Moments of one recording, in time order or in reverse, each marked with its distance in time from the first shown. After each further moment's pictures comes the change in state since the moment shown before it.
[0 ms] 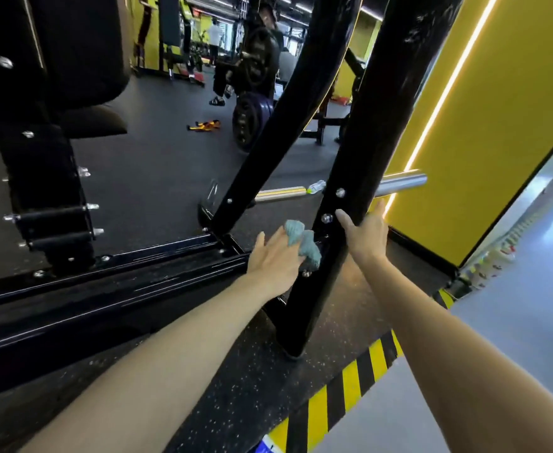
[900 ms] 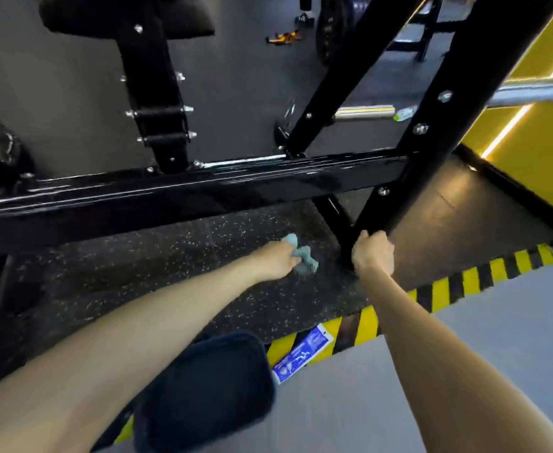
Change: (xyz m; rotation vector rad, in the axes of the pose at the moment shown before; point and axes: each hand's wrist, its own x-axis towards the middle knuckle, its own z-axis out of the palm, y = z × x) left_hand -0.154 -0.059 0.058 -0.303 -0.515 -0.344; right_hand -0.152 0.071 0.052 -0.328 -0.380 0.365
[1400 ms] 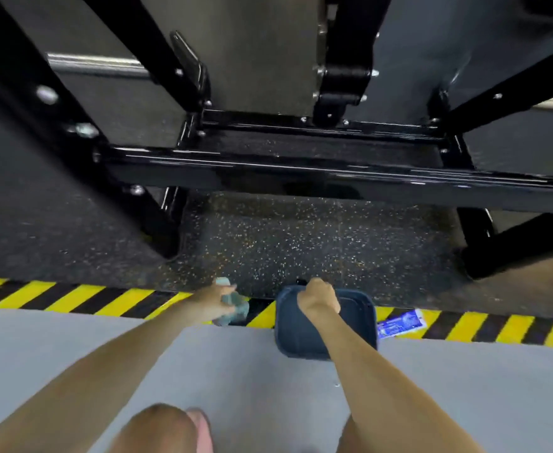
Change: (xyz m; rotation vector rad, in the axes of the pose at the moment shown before) left_hand -0.309 -0.269 0.044 -0.498 -0.090 -0.572; right_hand -0.289 -0.047 0.160 -0.646 -0.866 -0.343
